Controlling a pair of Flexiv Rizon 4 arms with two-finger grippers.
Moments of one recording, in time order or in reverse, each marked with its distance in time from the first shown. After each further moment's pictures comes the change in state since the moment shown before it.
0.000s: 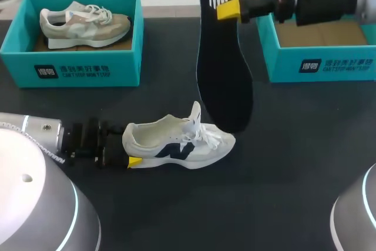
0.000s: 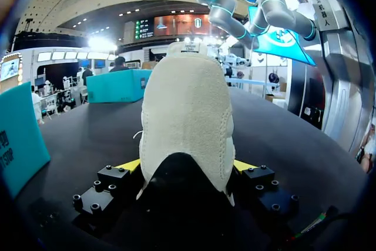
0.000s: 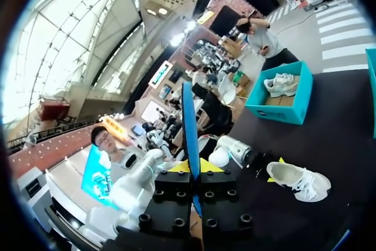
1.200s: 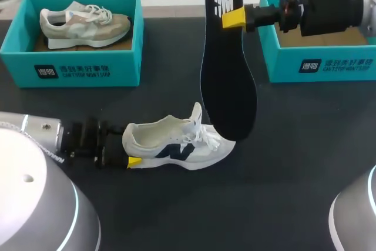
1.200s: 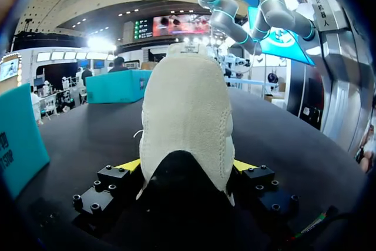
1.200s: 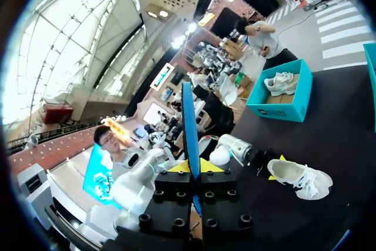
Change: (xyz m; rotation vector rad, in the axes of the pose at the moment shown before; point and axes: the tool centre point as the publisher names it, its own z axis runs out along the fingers) left arm 0.001 -0.002 -0.002 0.000 0.008 0.005; right arm -0.002 -0.012 -0.005 -0.013 0.017 0.004
